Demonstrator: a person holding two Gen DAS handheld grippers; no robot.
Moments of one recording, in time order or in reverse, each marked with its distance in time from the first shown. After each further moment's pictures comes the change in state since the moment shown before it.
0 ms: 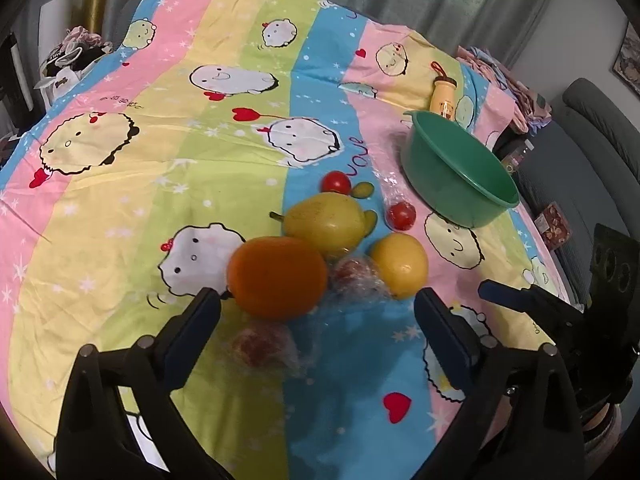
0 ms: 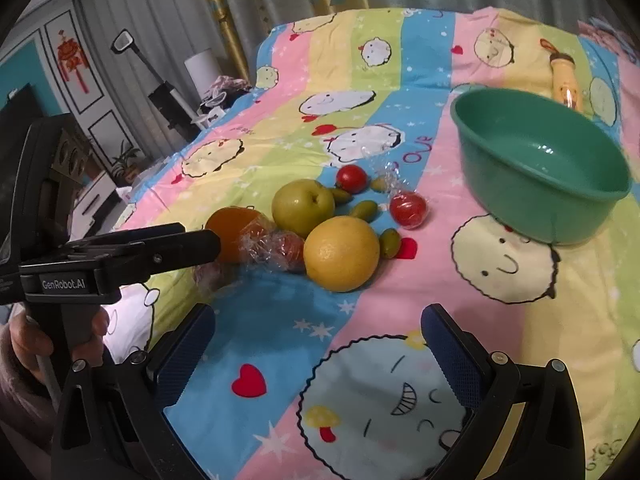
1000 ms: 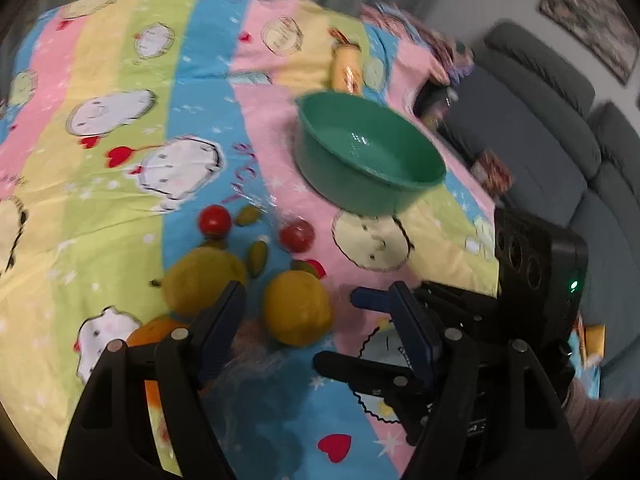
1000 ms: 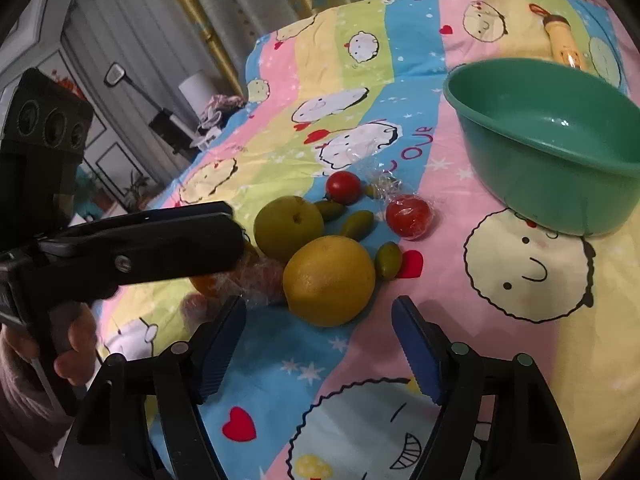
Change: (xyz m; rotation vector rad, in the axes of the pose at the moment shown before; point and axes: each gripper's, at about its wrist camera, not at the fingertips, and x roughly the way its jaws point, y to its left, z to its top) left arm 0.042 -0.062 0.050 0.254 0.132 -0.261; right arm 0.028 -0.033 0.012 0.132 -0.029 0.103
